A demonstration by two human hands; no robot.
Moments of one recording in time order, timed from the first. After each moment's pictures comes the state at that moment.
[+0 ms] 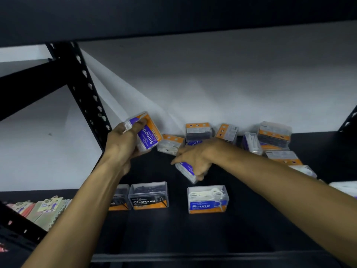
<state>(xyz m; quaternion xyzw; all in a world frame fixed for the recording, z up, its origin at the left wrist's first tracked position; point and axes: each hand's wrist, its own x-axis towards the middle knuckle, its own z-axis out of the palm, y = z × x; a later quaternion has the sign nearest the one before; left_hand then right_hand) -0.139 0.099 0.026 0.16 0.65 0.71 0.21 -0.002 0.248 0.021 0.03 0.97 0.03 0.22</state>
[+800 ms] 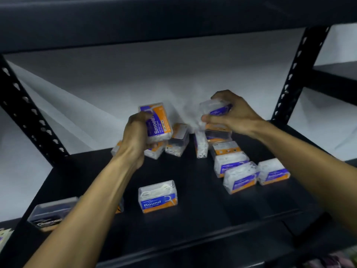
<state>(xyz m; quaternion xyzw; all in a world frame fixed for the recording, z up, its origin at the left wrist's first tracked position) -0.023 0.187 0.048 0.28 0.62 0.67 0.31 0.169 0.340 0.060 0.32 0.82 -0.34 -0.35</state>
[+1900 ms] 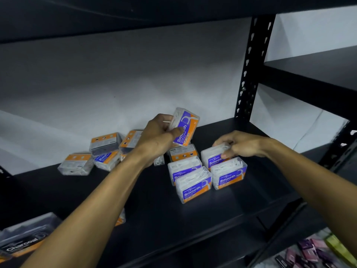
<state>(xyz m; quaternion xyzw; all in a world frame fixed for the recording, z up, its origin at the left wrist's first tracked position) 0.090 0.297 0.030 0.48 0.68 0.48 0.28 0.308 0.428 -0.010 0.40 0.80 -0.44 -0.03</state>
